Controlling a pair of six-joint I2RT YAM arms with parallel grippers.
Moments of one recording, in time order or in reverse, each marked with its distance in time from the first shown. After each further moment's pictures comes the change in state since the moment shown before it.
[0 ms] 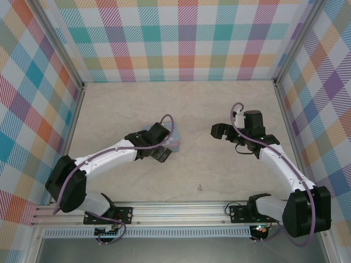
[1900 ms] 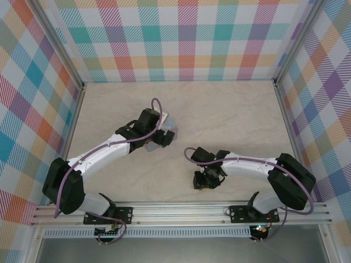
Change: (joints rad) left arm 0.140 -0.040 0.041 0.215 0.185 -0.056; right arm 0.732 0.293 -0.073 -0.302 0.163 0.422
